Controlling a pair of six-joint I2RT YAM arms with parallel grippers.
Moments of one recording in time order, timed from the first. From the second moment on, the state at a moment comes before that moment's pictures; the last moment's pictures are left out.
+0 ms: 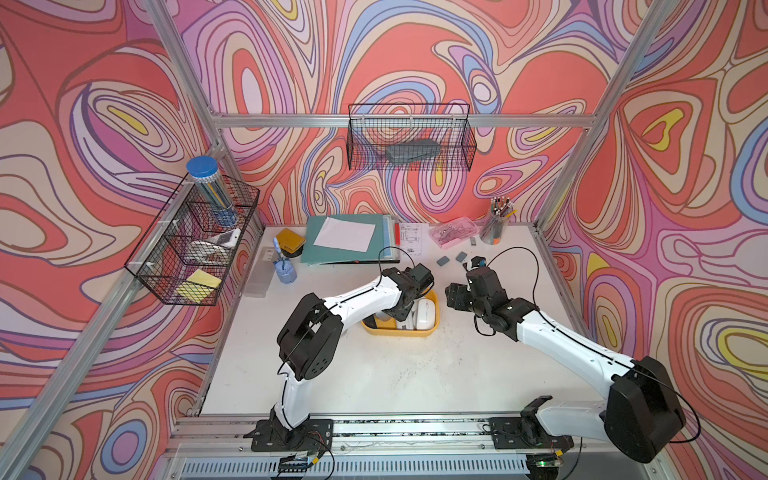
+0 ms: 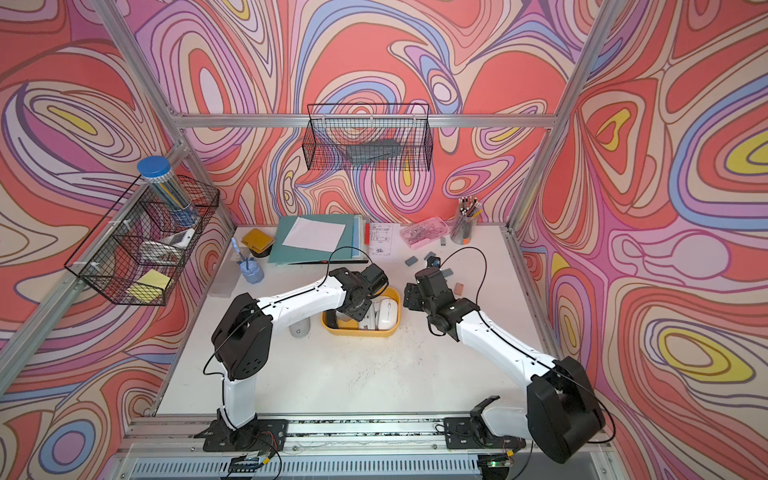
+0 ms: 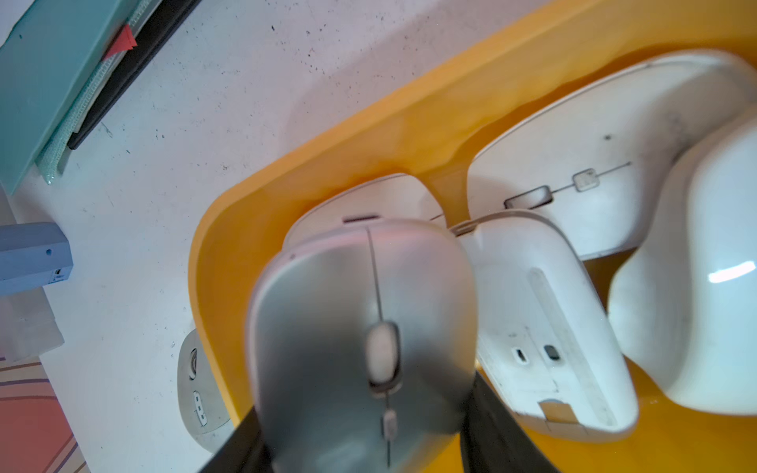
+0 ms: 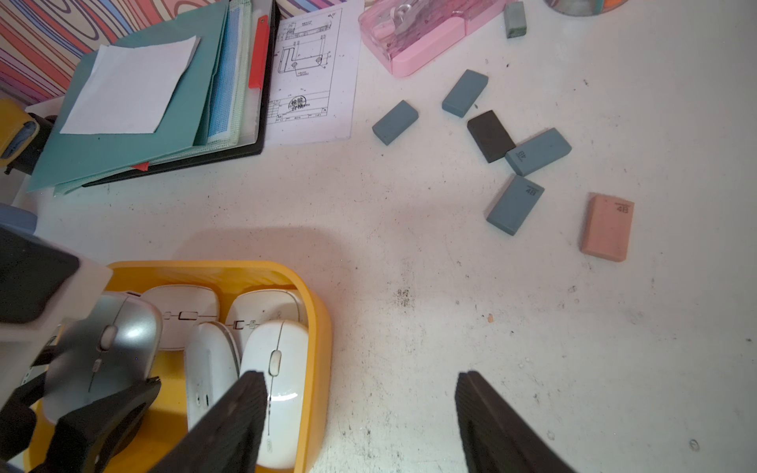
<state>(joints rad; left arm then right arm) -0.80 1.97 1.55 -0.97 -0.42 -0.31 0.49 1.30 0.85 -0.30 0.19 0.50</state>
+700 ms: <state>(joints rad) -0.60 1.82 1.55 -0.98 -0.38 -0.27 0.49 1.29 0.85 -0.29 0.19 0.49</state>
